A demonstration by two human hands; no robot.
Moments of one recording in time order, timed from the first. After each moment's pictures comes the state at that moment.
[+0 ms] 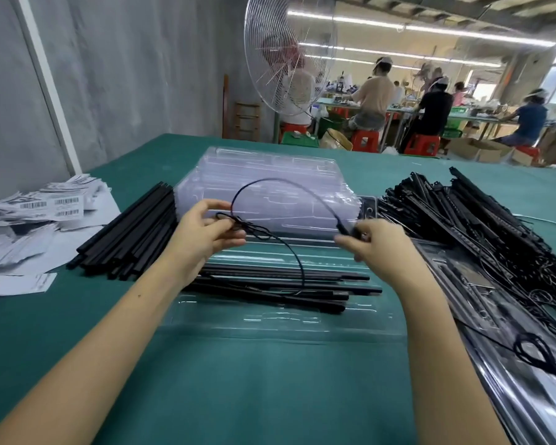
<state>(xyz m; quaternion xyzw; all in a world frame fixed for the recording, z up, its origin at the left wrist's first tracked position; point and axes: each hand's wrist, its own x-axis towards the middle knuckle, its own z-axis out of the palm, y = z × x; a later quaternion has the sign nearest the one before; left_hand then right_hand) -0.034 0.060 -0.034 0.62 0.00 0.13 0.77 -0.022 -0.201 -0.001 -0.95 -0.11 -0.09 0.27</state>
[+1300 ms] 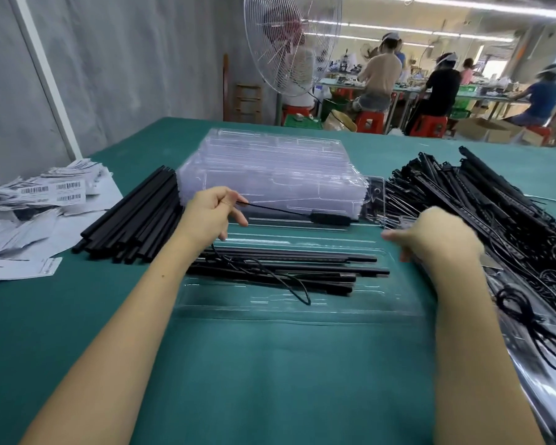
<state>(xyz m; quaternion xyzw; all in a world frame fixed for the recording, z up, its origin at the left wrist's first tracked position) -0.018 0.072 -0.047 0.82 -0.03 0.17 0.55 -0.025 -0.229 0.003 -0.97 0.18 -0.03 0.18</state>
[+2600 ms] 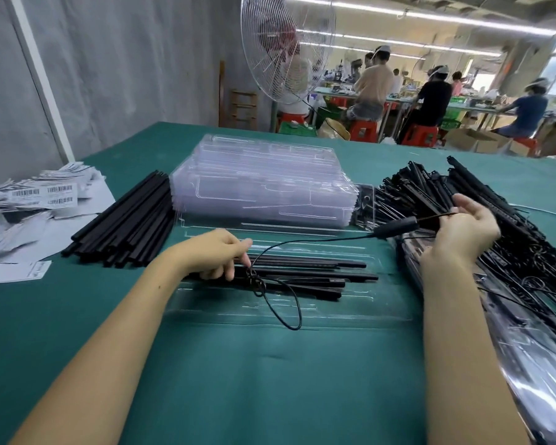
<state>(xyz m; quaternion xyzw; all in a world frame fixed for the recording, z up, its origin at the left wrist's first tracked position) -0.031 0.060 -0.050 0.91 -0.01 -0.12 0.40 -0.010 -0.243 0.000 -0.52 0.24 -0.36 0.74</state>
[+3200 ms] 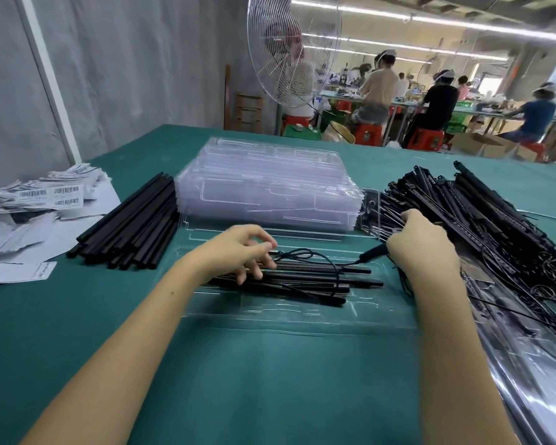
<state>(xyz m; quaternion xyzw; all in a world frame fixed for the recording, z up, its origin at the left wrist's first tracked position) -0.037 0.036 -0.046 0.84 -0.07 -0.08 0.53 -0.033 -0.215 0.003 -0.96 0.17 -0.09 0.20</state>
